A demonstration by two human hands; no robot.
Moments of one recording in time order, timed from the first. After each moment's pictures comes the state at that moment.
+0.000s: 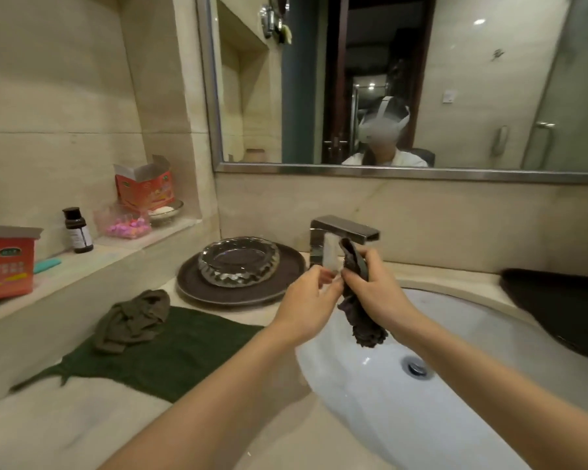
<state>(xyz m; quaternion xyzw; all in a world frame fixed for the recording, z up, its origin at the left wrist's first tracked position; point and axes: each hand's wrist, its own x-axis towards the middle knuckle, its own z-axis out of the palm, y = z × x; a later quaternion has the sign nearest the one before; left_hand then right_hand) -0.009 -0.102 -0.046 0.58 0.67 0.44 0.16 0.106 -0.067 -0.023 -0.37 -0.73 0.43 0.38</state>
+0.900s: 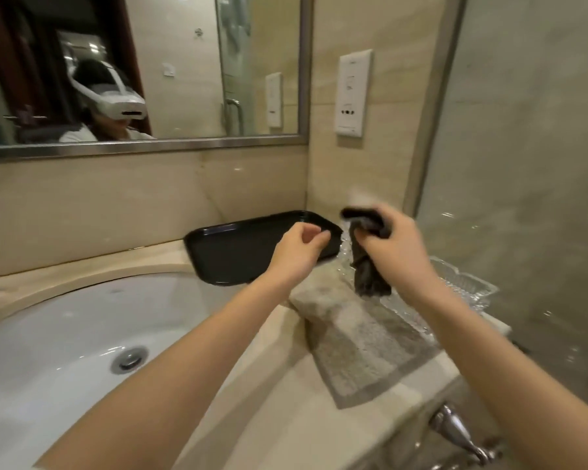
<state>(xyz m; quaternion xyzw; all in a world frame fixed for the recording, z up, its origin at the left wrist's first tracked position) 0.398 -0.040 -0.030 0.70 0.42 0.38 0.43 0.509 -0.125 -0.006 -0.57 -0.56 0.11 0.59</state>
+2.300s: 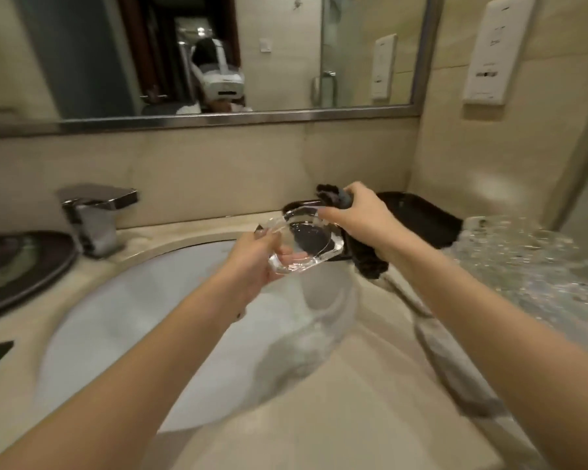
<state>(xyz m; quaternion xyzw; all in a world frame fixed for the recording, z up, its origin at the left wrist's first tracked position) 0.227 -0.042 -0.041 0.43 0.48 0.50 0.57 0.386 -0.029 -0.007 -0.59 -0.64 0.25 0.42</state>
